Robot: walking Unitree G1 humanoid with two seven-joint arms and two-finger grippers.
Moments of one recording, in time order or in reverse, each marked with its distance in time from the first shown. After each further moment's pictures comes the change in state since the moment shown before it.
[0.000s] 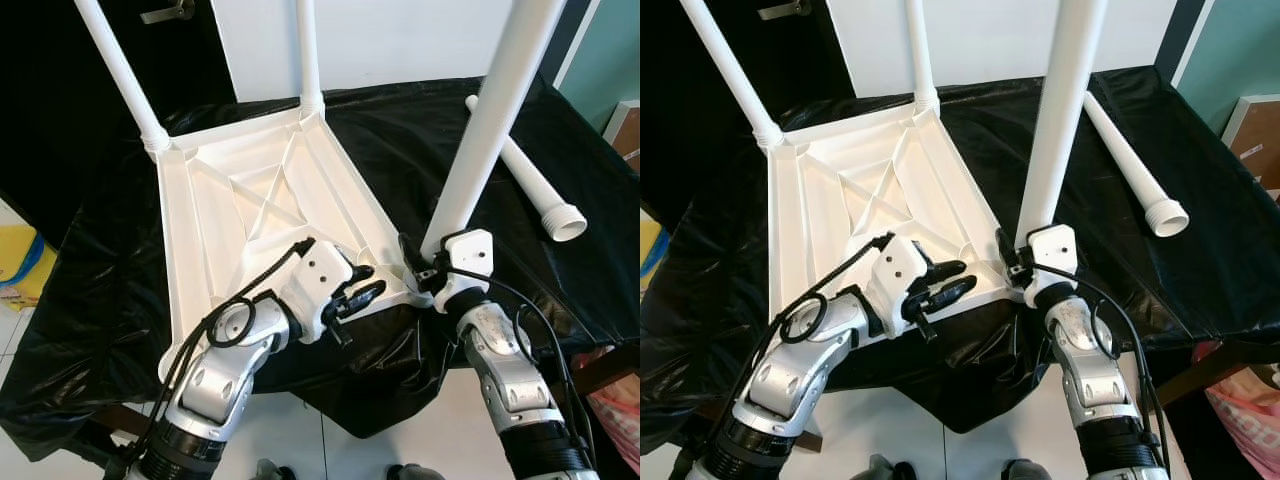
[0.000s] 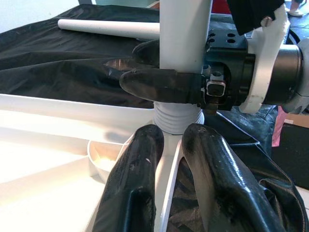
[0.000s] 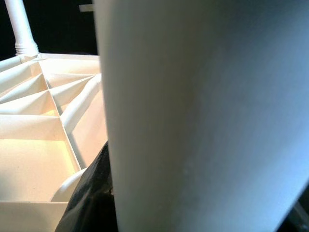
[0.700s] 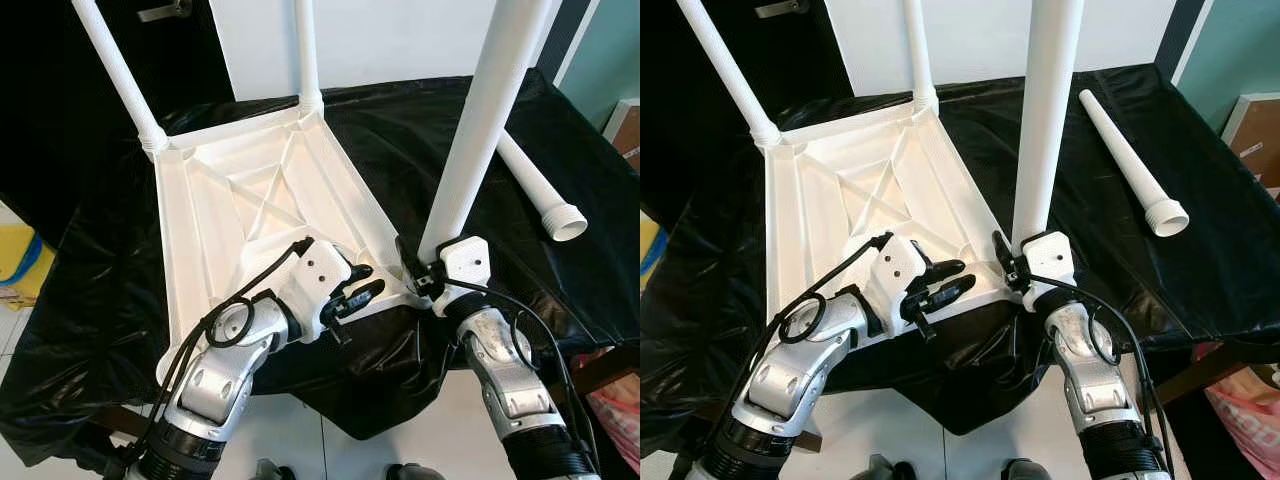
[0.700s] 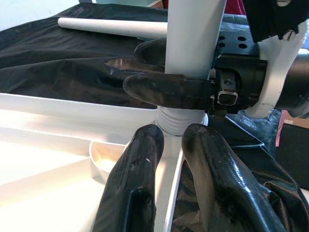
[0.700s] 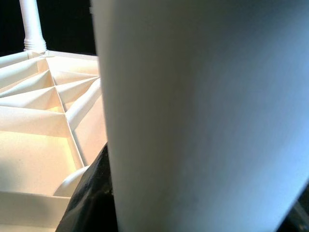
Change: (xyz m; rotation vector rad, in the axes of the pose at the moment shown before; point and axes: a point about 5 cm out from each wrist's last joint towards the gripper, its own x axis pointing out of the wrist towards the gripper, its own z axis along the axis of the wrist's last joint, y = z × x) left arm -0.001 0.001 0.000 0.000 0.002 0.004; right arm -0.005 0.008 0.000 -0.063 -0.032 0.068
